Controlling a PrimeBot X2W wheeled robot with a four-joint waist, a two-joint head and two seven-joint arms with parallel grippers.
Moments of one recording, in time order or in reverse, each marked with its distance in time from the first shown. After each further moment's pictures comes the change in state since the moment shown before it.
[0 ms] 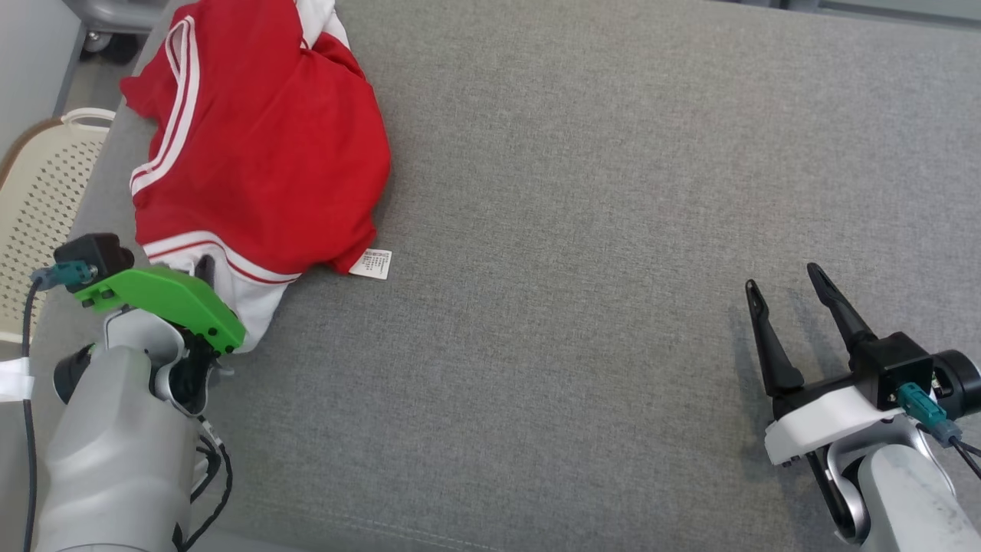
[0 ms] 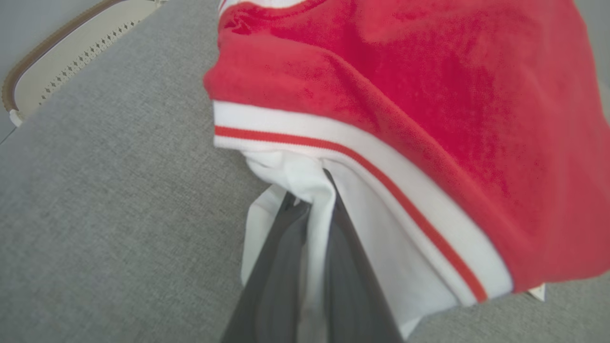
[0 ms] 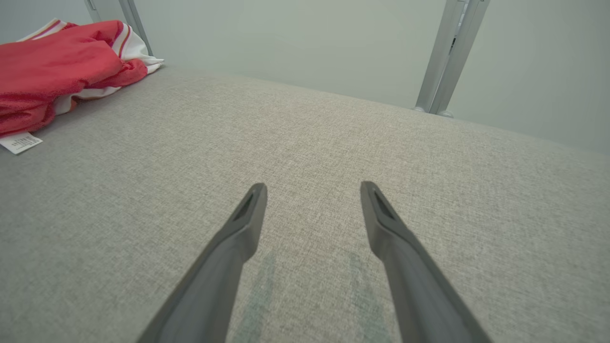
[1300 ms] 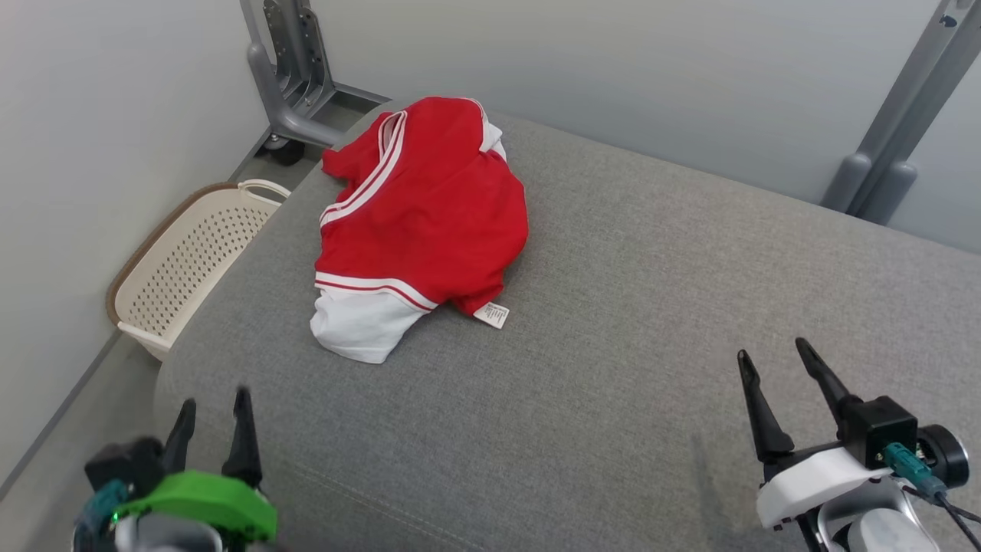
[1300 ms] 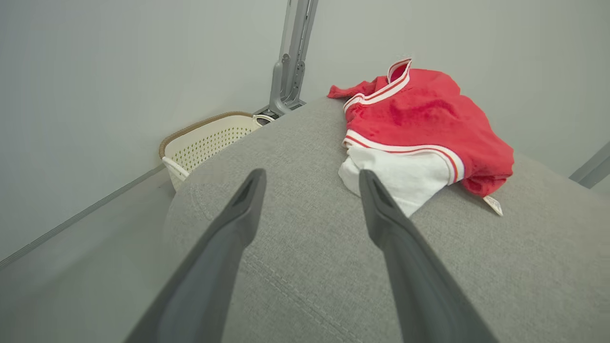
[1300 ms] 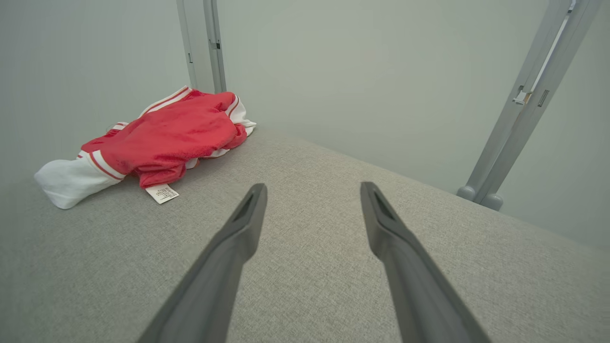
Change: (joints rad) left arm 0.678 -0.051 0.094 -0.599 0.253 -0.021 -0.320; right arm 0.136 0.079 -0.024 0.024 0.011 0.000 0.000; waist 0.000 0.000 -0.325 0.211
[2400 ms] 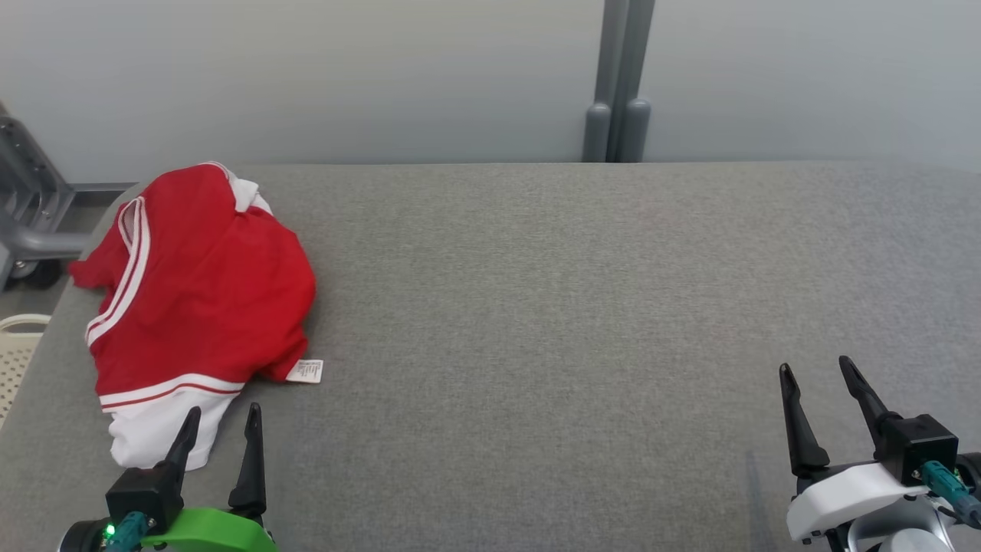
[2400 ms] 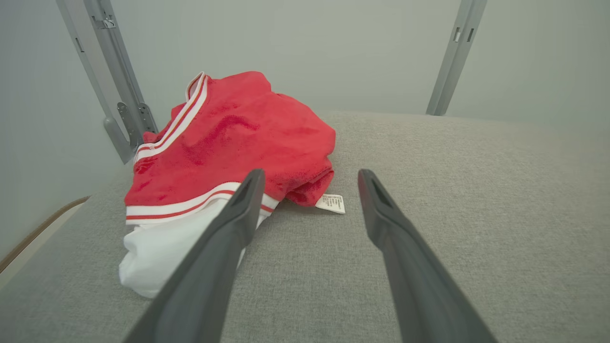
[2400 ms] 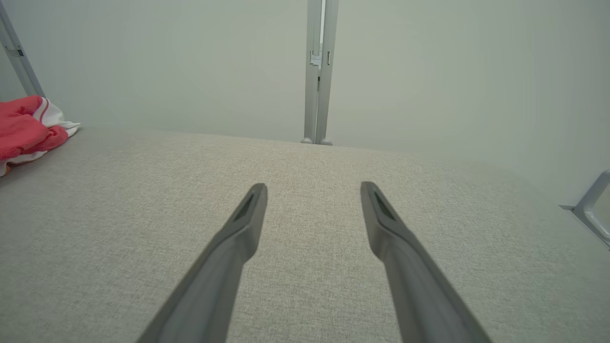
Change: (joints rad) left arm 0.038 0.013 -0.032 -0.095 0.138 0.001 -0.016; right arm 0.041 -0.015 -0.099 -0.009 -0.003 0.000 0.000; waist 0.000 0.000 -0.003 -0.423
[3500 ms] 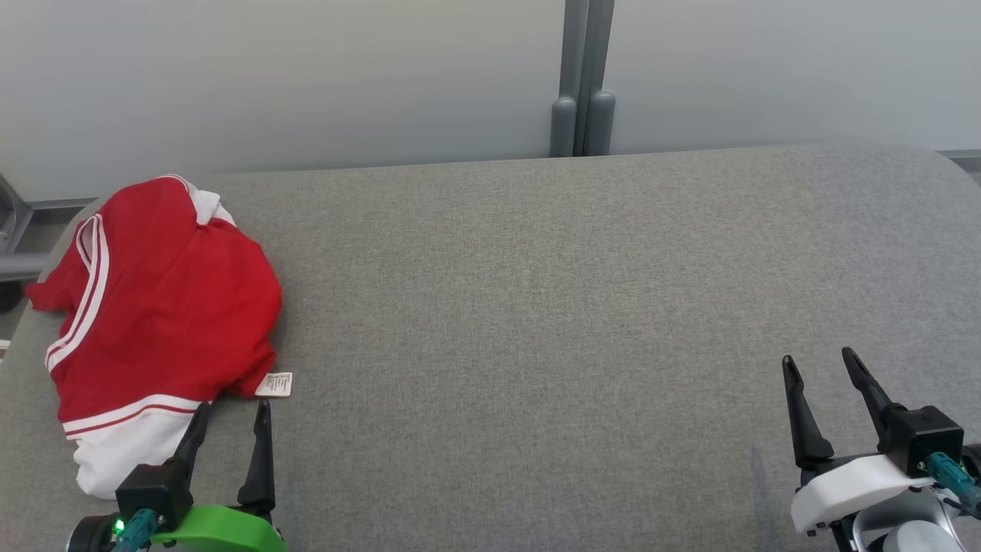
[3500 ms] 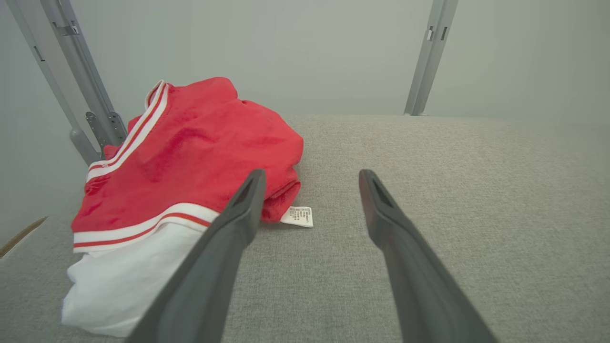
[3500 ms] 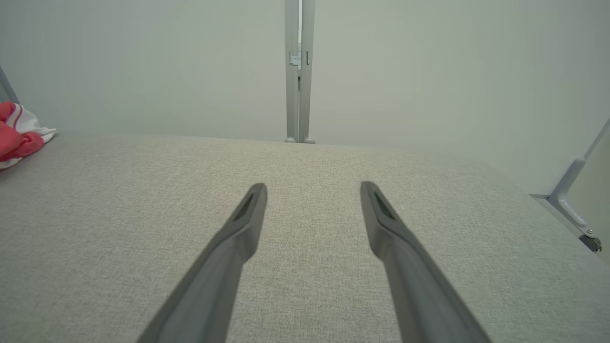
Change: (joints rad) left arm 0.002 -0.003 -0.016 -0.024 -0.001 0.002 0.007; right arm -0.014 -0.011 0.015 -0.006 0.019 0.000 0.009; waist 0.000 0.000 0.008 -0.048
